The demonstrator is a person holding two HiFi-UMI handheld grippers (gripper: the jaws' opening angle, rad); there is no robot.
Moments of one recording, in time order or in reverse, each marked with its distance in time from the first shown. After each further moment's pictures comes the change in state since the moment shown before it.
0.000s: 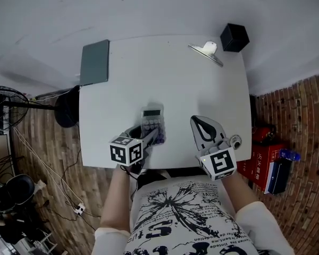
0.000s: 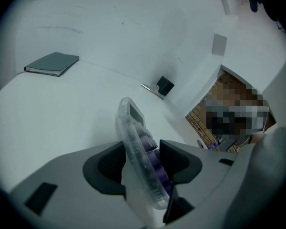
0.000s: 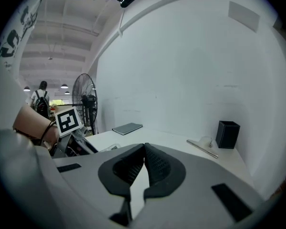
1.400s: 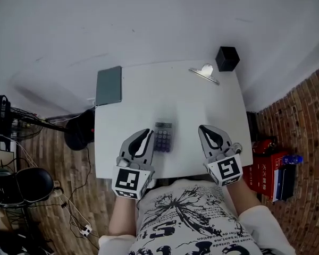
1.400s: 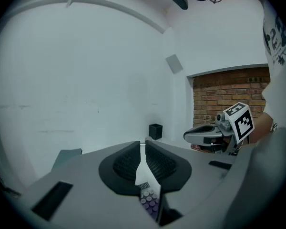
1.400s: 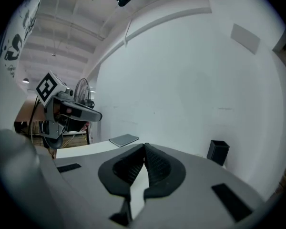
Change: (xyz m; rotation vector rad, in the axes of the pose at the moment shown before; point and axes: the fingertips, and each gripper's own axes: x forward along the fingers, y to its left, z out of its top) left arm -0.158 -0.108 0.115 0.537 -0.511 0.167; right arm -0.049 0.014 0.063 -0.055 -0.112 -0.079
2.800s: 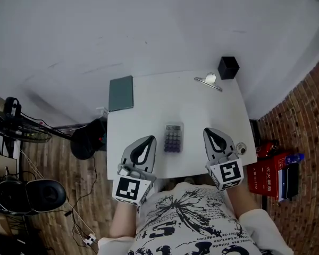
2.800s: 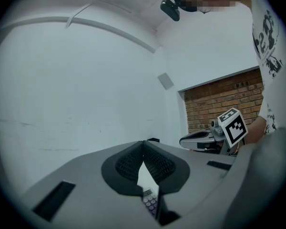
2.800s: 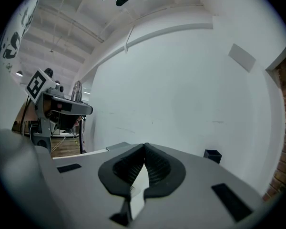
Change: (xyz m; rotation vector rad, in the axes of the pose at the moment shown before) left arm -0.085 0.004 0.056 0.029 -0.244 -0.034; right arm -0.028 0.046 0.050 -0.022 -0.070 -0.109
